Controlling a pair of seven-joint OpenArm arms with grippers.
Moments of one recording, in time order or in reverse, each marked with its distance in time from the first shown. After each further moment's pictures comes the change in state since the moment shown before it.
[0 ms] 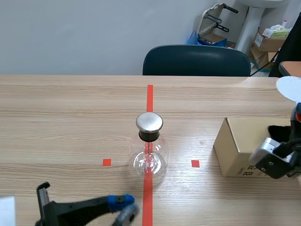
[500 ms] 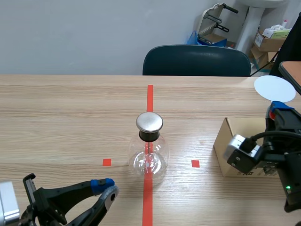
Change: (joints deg) left arm -1.2 0.9 -1.9 -5.8 0.5 -0.1 -2.1; right arm 1.5 0.0 -10.4 0.4 -9.4 0.0 -14.3
